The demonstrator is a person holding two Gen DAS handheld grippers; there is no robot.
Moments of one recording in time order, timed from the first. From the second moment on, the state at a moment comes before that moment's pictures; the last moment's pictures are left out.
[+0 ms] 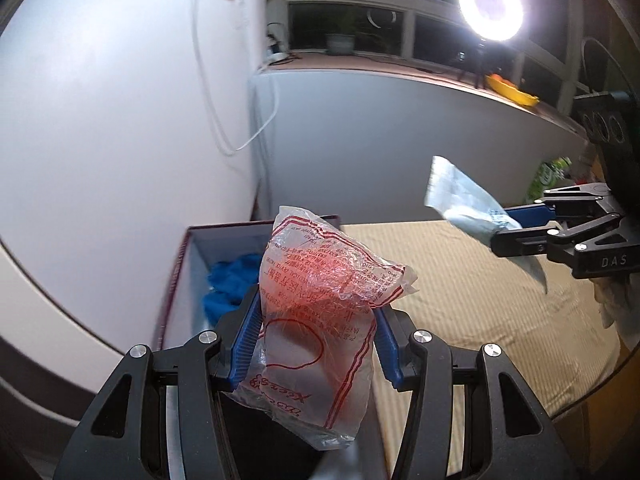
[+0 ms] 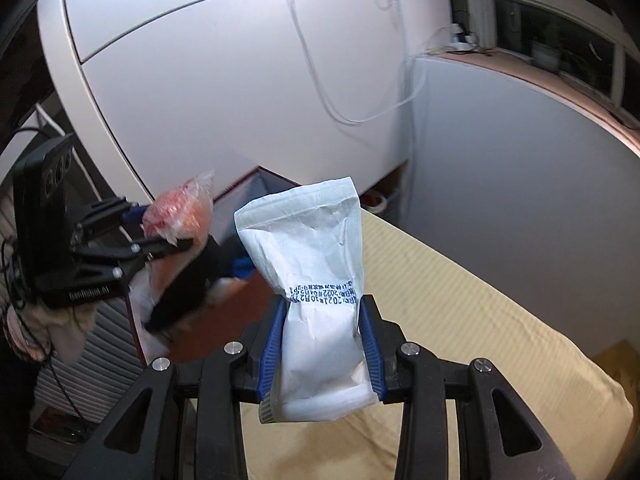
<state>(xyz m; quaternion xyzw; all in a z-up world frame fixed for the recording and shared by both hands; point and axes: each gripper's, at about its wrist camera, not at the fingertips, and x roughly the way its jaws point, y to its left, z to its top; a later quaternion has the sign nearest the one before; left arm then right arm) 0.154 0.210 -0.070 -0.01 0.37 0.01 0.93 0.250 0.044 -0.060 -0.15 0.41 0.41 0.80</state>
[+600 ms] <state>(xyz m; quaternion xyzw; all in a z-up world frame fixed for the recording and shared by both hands) 0.191 0.268 -0.098 -0.05 0.38 0.06 0.92 0.315 0.178 -0.107 -0.14 0.46 0.41 0.78</state>
